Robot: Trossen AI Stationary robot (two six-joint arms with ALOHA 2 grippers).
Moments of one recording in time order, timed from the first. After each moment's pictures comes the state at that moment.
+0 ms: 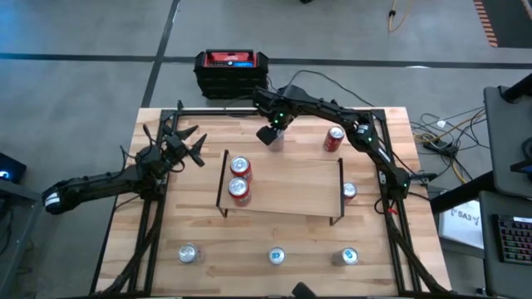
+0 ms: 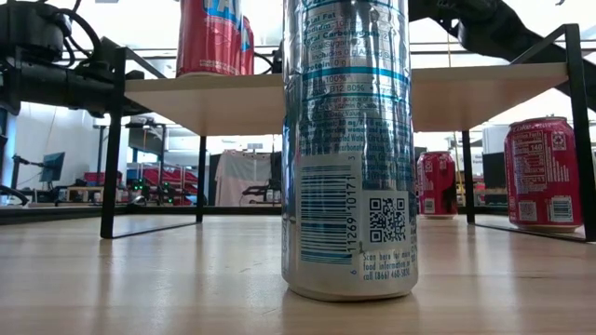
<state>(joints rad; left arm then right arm) 0.40 0.39 0.02 0.47 -0.43 0.17 -0.44 2.32 2.35 -1.37 -0.01 0.28</state>
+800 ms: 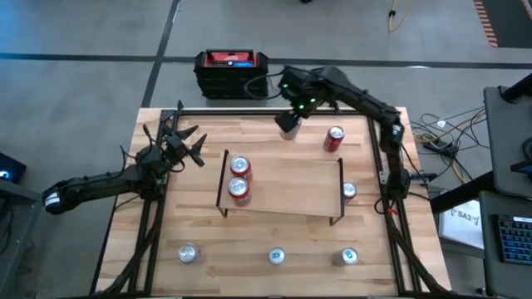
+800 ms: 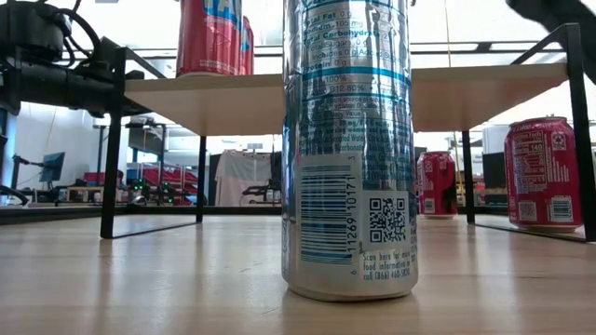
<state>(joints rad) 0.40 0.39 0.02 0.47 -0.43 0.17 -0.43 1.99 2.36 -1.52 -0.02 0.38</state>
